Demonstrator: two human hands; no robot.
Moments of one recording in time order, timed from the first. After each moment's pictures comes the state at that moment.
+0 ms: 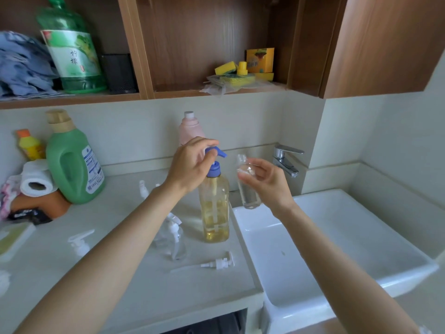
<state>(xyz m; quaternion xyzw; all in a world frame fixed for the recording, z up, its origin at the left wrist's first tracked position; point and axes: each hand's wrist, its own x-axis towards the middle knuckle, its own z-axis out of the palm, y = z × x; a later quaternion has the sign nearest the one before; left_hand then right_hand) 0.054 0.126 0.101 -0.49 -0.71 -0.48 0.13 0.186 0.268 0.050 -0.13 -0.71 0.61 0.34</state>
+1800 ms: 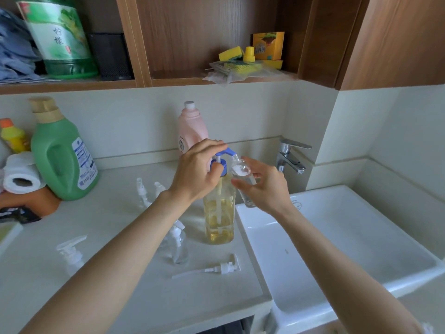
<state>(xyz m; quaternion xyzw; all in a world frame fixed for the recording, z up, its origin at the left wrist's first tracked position) 0.034 0.139 0.073 -0.54 -0.69 -0.43 0.22 0.160 0.260 0.048 -0.24 -0.85 0.36 0.31</state>
